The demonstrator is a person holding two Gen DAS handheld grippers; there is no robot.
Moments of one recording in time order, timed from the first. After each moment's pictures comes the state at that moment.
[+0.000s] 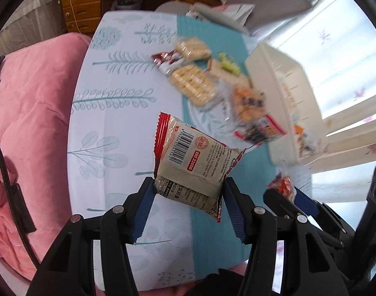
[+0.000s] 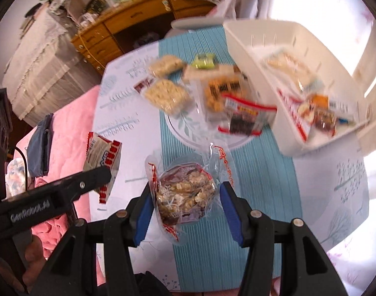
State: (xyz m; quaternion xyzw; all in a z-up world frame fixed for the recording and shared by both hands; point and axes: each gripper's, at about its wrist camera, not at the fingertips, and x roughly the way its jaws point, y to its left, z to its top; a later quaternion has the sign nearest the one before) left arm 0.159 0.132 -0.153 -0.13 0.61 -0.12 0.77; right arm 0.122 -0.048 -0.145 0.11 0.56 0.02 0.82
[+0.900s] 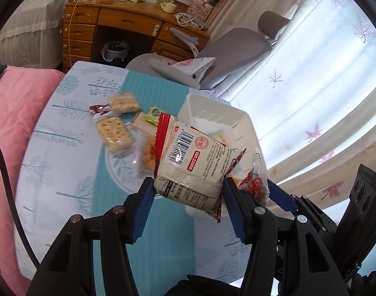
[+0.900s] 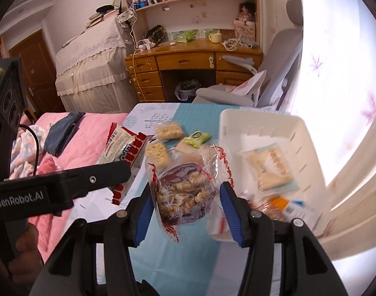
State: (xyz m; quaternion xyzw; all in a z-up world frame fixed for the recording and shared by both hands) left arm 0.141 -0.018 -0.072 -0.21 0.47 -0.11 0.85; right arm 0.125 -0.169 -0.064 -0.02 0.42 0.15 0.89
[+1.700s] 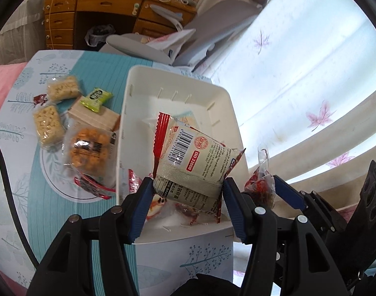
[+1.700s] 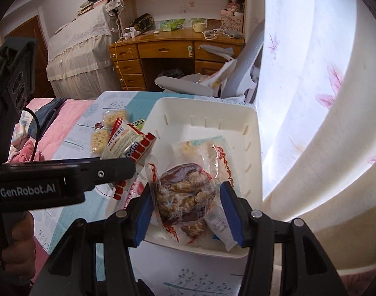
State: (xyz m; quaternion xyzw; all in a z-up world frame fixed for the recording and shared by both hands) left arm 0.214 -0.169 -0.111 -0.19 0.53 -0.11 0.82; right arm 0.174 -0.301 -0.085 -0.05 0.45 0.14 0.88
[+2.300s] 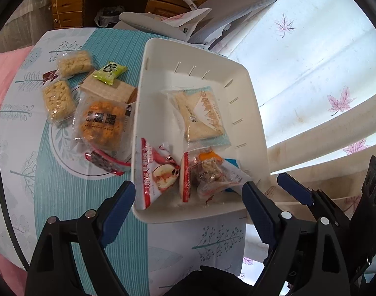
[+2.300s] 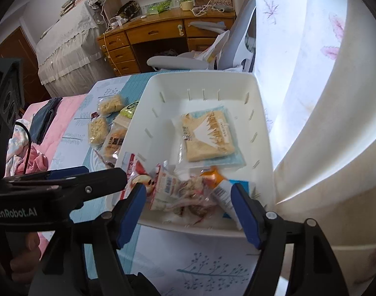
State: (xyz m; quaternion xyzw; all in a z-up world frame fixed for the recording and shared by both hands) left arm 0.200 -0.154 -0.128 -0.18 0.58 -0.08 0.79; right arm 0.173 -0.303 -0.109 0.00 0.52 0.13 0.85
